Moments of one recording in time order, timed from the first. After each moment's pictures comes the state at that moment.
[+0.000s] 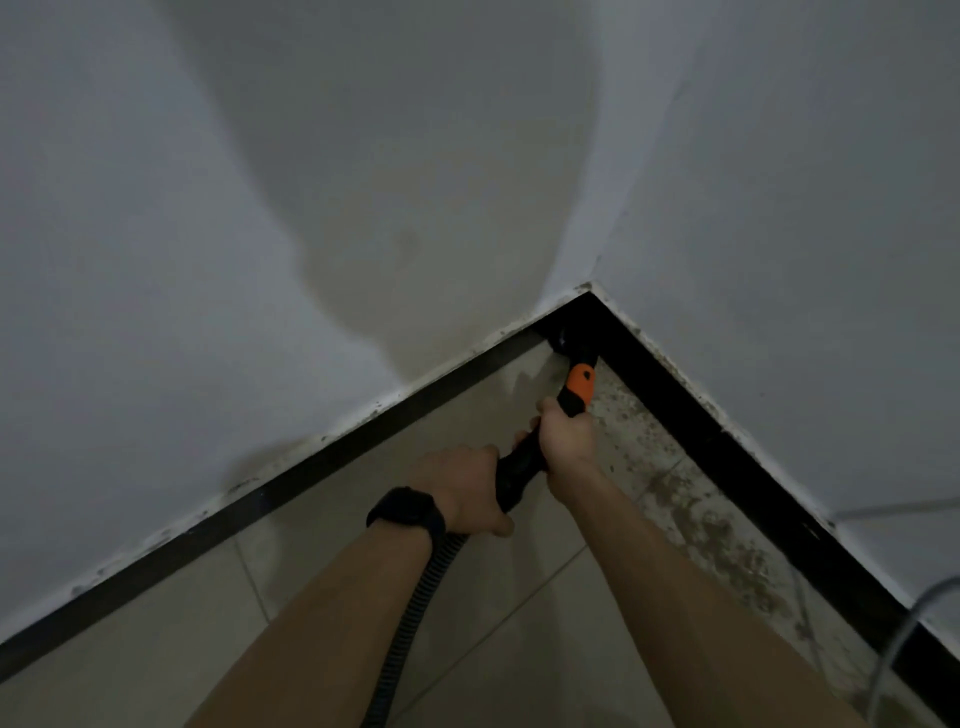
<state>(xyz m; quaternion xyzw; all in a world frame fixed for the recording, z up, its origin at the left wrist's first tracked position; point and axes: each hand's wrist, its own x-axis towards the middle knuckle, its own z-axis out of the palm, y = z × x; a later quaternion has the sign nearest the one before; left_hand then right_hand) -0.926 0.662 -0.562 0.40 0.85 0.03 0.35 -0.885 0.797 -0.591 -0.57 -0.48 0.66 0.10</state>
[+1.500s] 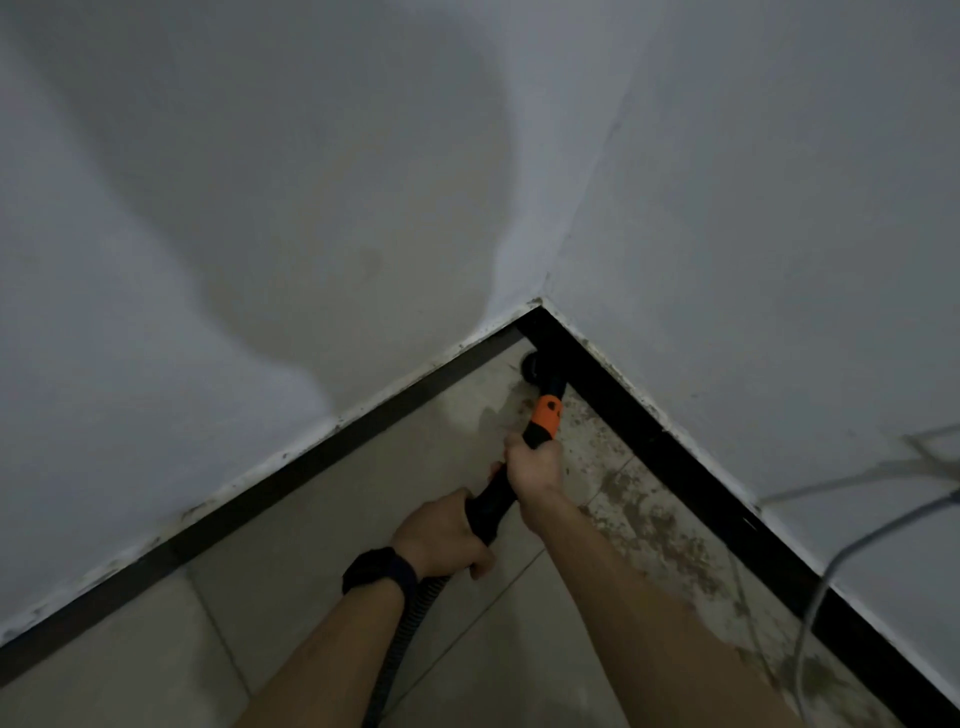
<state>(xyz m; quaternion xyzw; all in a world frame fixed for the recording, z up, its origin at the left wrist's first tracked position) -0.889 0.651 -0.584 0.23 0.79 0.25 0.51 -0.855 0.794 -0.597 -0.58 -0.51 0.63 0.08</state>
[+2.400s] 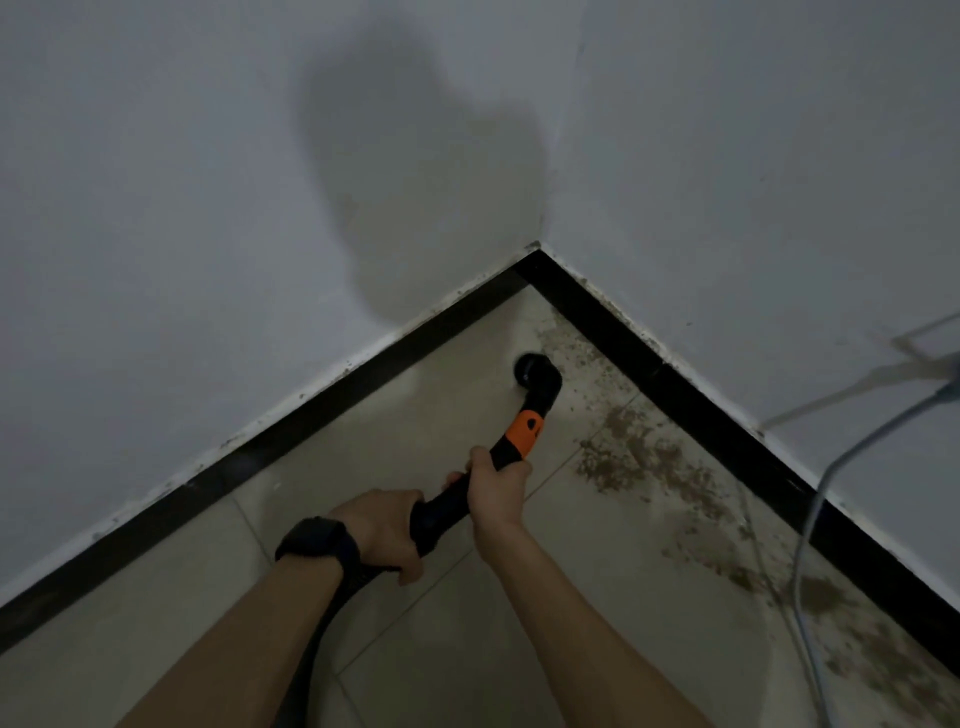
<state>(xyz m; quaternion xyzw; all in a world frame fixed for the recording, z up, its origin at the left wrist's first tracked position) -0.863 0.582 -0.541 0.32 0.79 -0.05 0.52 -0.785 0.696 -0.585 -0.55 -0.40 0.72 0.10</state>
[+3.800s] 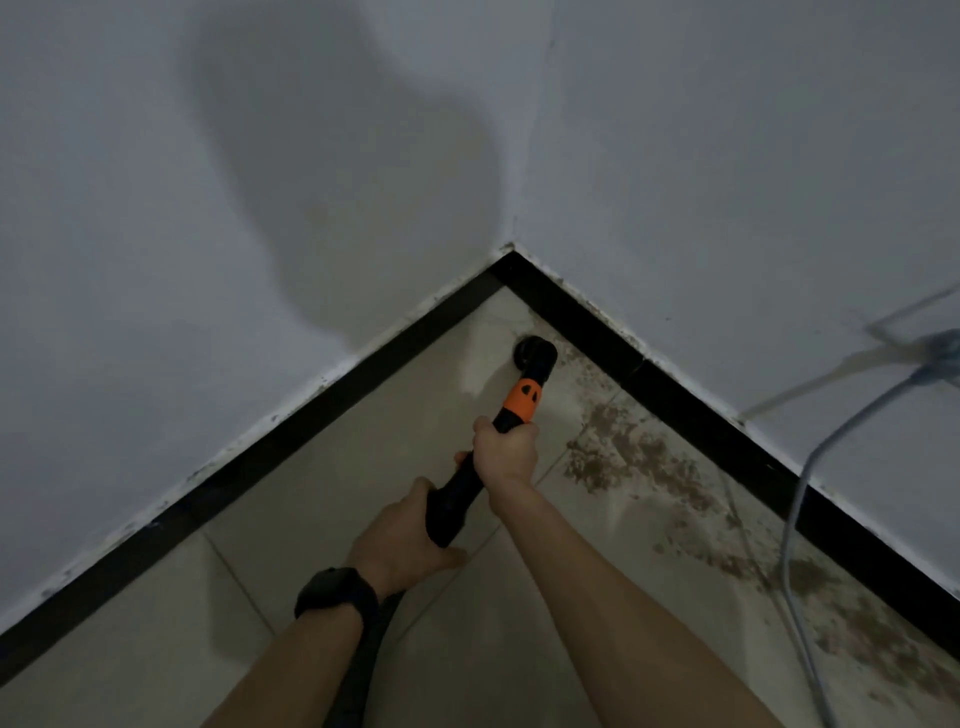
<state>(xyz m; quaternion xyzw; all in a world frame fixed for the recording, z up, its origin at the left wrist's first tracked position) -0.843 0.592 -0.580 0.25 0.82 0.22 0.47 -0.812 0.740 -0.583 -0.58 -0.48 0.64 0.10</state>
